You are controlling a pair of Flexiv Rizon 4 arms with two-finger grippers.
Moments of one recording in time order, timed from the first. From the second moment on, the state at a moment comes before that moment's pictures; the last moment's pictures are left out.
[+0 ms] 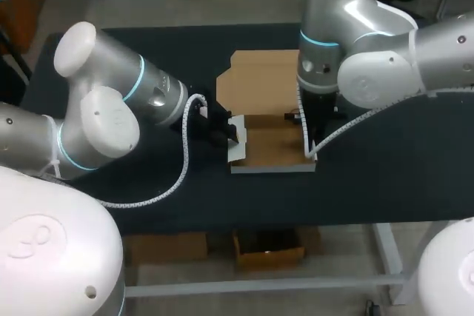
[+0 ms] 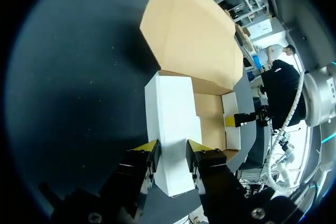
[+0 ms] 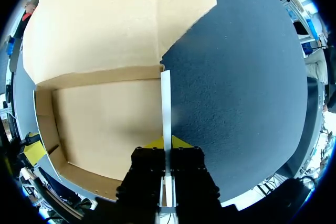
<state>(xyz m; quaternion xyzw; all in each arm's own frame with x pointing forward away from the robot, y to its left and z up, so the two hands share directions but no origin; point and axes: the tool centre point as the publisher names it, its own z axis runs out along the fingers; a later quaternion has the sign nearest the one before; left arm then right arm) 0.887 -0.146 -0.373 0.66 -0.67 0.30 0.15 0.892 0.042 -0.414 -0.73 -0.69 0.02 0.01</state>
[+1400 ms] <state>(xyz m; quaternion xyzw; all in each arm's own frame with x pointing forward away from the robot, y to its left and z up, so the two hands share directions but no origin) 0.906 -0.147 -0.401 0.70 -0.67 0.22 0.07 0.892 0.042 -0.414 -0.73 -0.69 0.02 0.01</state>
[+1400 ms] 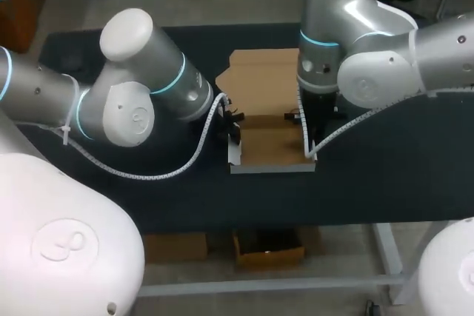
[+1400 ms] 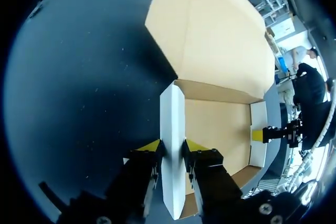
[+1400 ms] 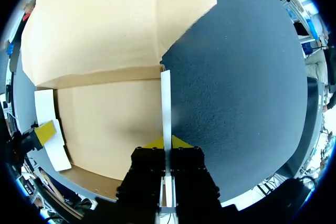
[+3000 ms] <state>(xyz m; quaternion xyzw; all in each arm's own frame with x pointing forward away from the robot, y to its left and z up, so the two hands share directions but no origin) 0.906 -0.136 -0.412 0.75 -0.66 0.06 -0.01 0.892 0.042 -0.414 -0.73 -0.69 0.02 0.01</state>
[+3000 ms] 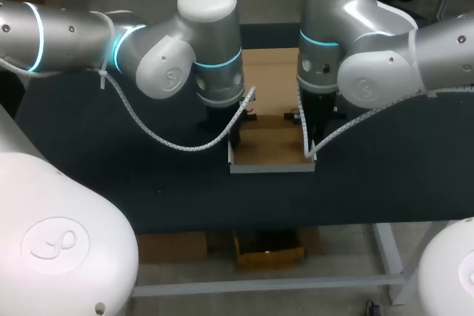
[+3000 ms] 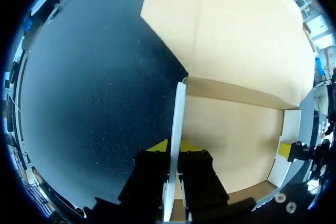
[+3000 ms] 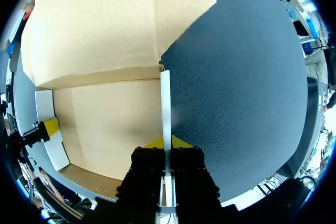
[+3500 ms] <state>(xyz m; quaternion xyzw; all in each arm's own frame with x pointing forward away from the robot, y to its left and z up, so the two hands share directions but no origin) 0.906 -0.132 -0.414 0.75 -0.66 0.03 -0.02 0.897 0.042 -0.410 -0.73 -0.69 0.02 0.00</state>
